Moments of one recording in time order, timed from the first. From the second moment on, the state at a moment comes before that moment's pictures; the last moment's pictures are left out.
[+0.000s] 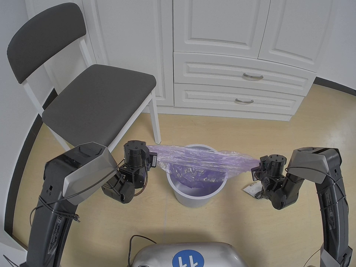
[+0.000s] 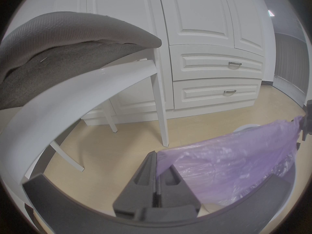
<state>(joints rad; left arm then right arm) -0.42 2.61 -1.33 -1.09 0.41 0.08 0.18 2.62 -0.98 -1.41 -0.38 -0.30</state>
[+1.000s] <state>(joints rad) -0.44 2.47 -1.04 -1.11 0.27 0.15 0.11 2.41 -0.64 -1.35 -0.21 -0.48</state>
